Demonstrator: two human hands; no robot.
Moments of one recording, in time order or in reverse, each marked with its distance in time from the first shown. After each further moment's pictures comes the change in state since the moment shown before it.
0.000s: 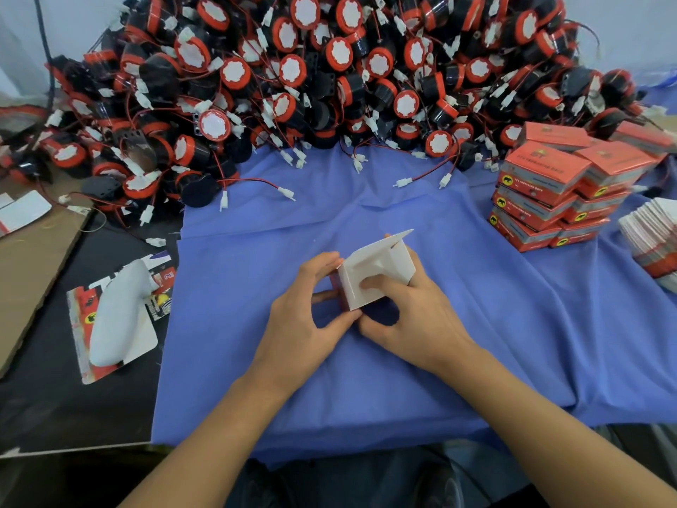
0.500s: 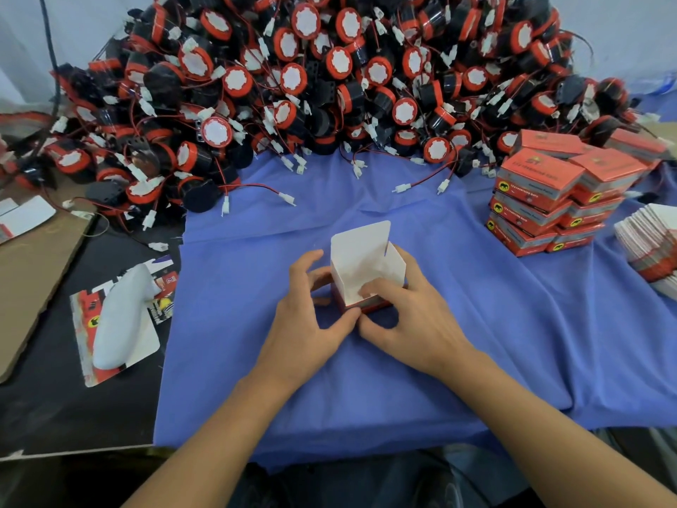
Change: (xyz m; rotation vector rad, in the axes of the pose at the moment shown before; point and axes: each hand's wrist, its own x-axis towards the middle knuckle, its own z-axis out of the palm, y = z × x) left_hand 0.003 -0.002 0.003 -0.021 -0.034 -0.116; right_hand -0.001 -0.002 0.000 -0.011 0.039 -0.022
